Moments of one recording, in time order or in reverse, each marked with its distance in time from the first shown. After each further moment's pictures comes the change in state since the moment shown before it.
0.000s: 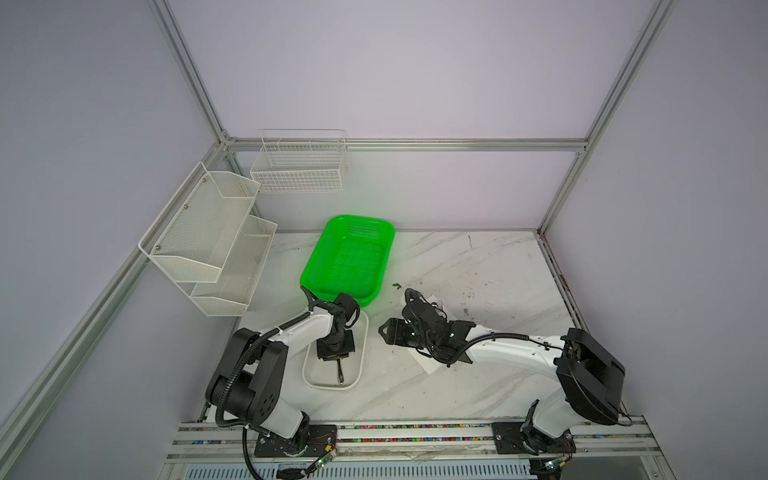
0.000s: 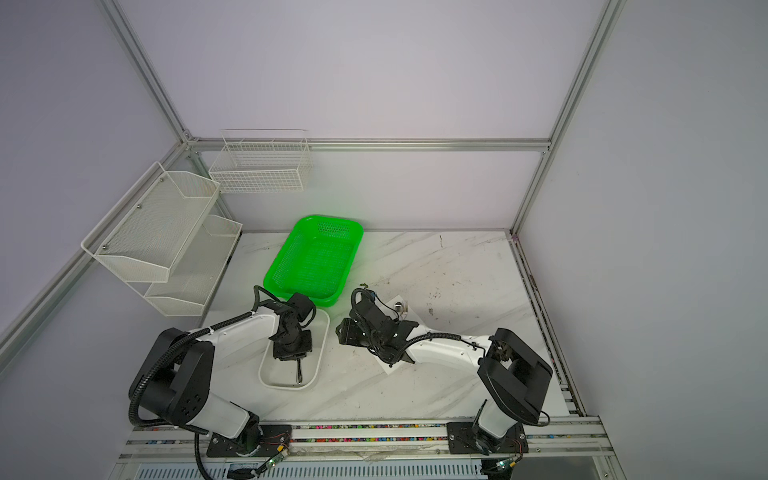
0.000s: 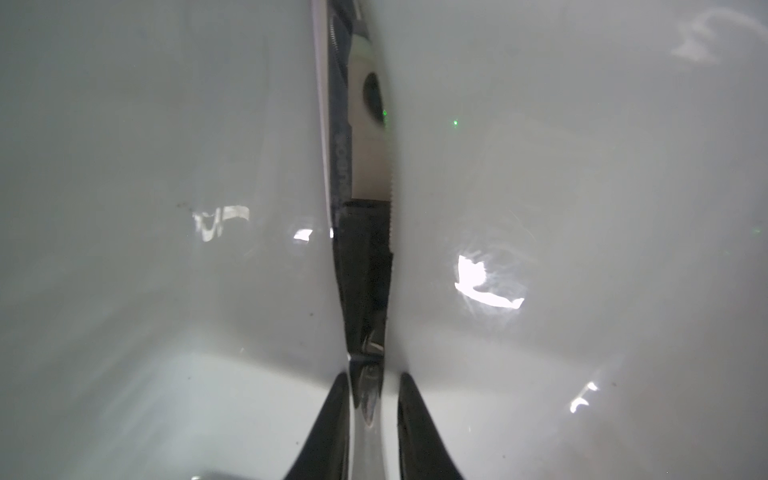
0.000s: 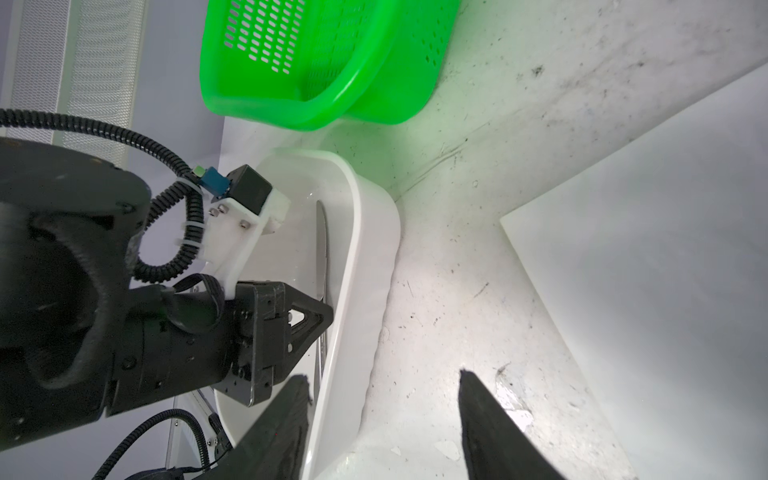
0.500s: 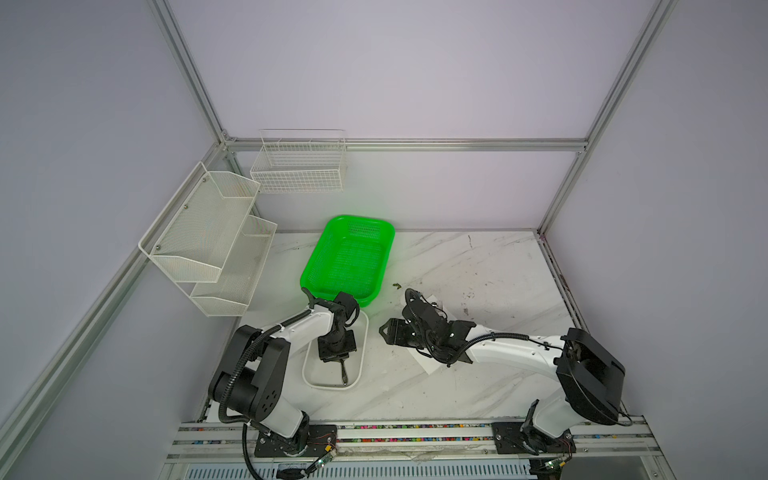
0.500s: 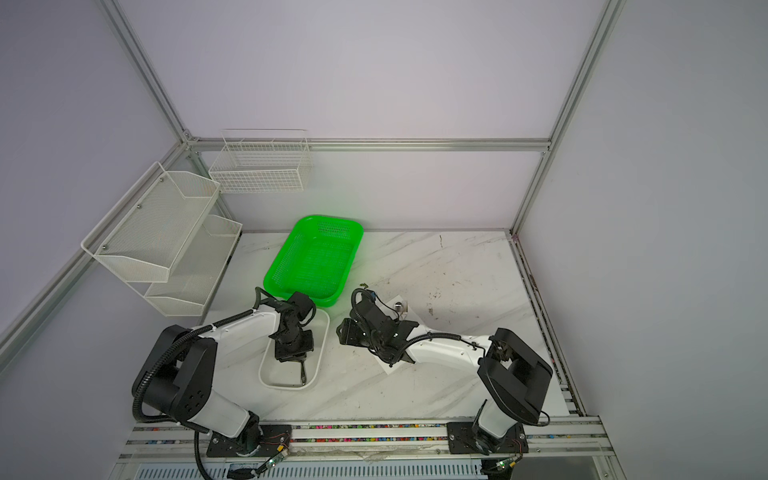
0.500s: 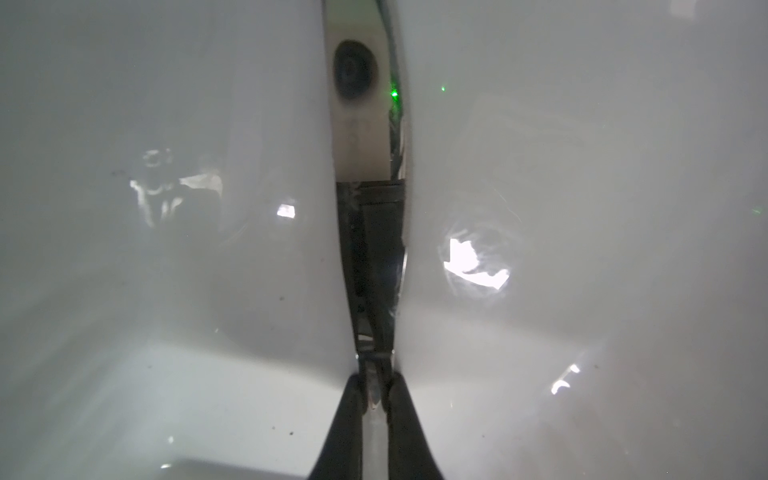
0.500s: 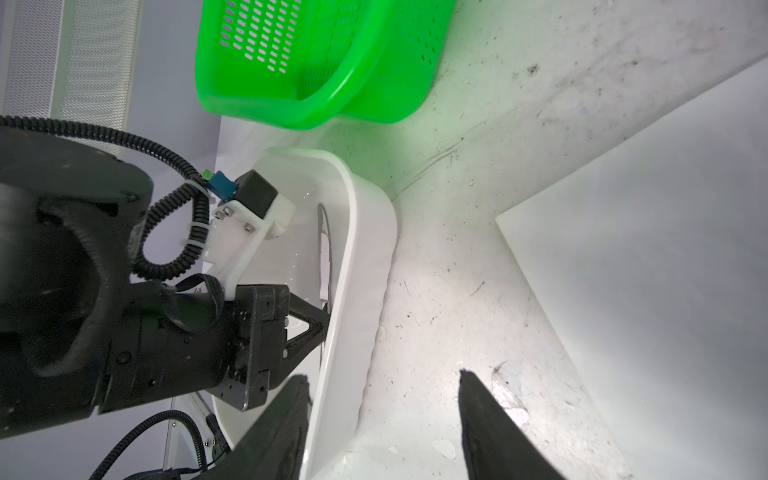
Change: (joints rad) left arm 0.014 0.043 0.002 -0.005 0.076 -0.017; right arm -0.002 0.000 -0.002 -0.004 0.000 0.000
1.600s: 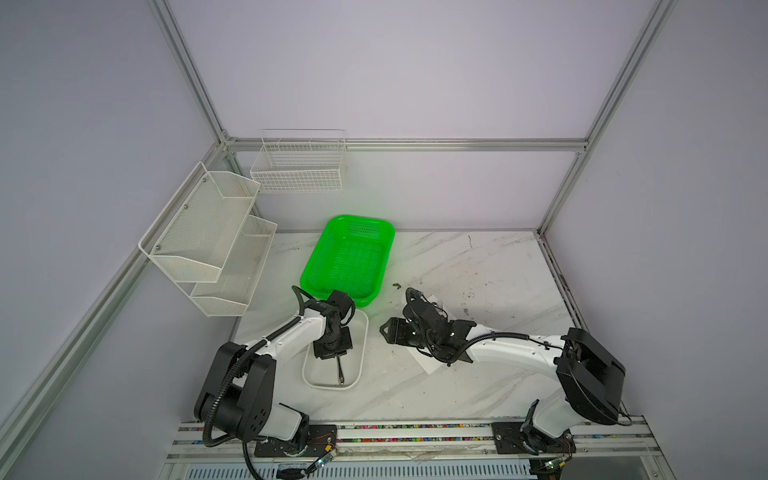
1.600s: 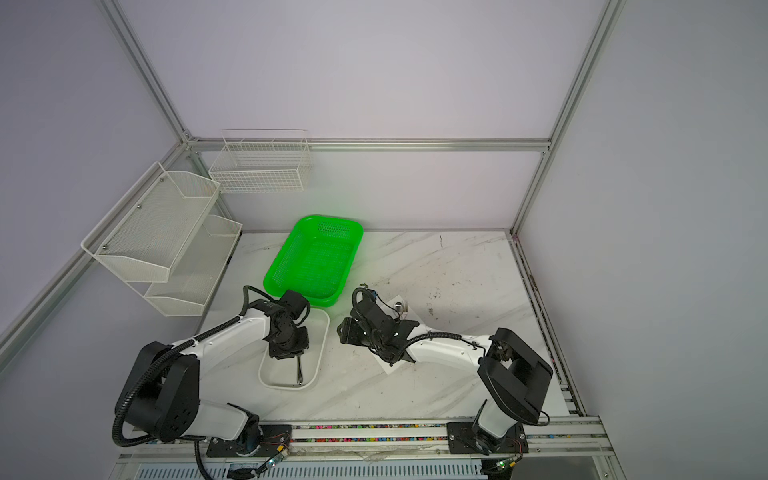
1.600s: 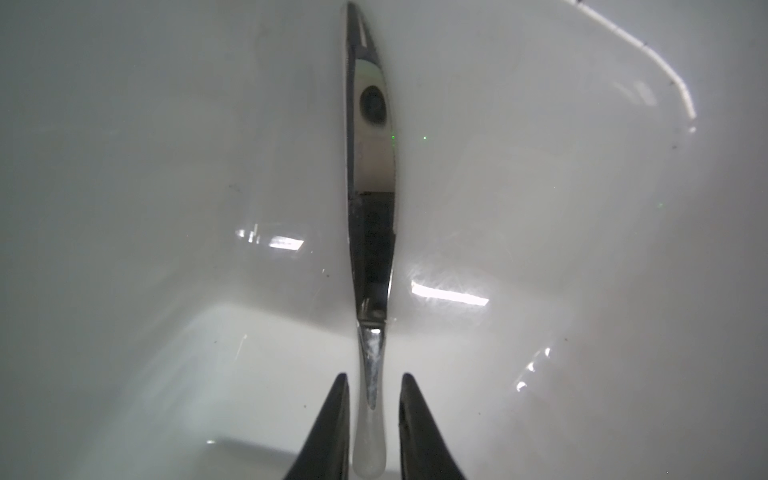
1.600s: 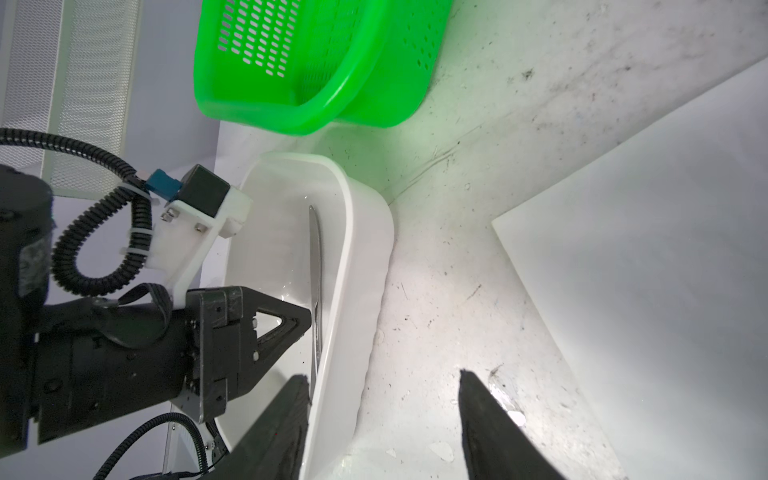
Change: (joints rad) left arm 0.030 -0.135 0.002 -0.007 -0.073 0.004; right arm -0.006 -0.001 0.000 0.000 0.000 -0.001
